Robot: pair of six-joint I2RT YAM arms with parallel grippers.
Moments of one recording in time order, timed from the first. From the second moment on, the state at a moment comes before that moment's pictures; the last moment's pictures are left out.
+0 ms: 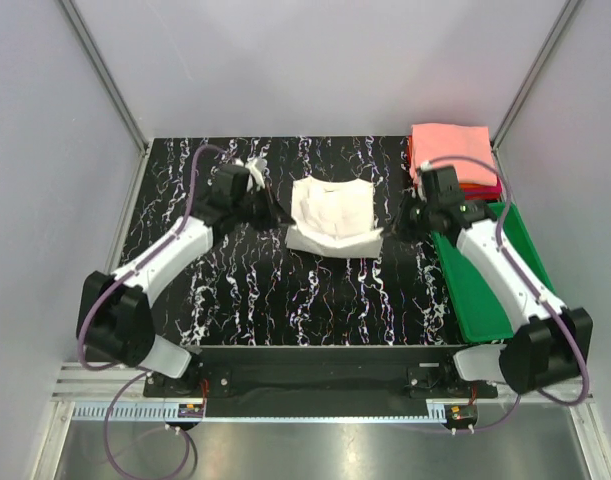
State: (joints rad) left arm -0.43 1.43 1.06 -0.31 0.39 -0.70; right arm 0.28 1.28 1.10 -0.71 -0.24 0.63
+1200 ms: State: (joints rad) left arm -0.08 2.61 2.18 0.07 0.61 -0.82; right arm 0.11 2.61 2.51 -0.72 -0.41 0.42
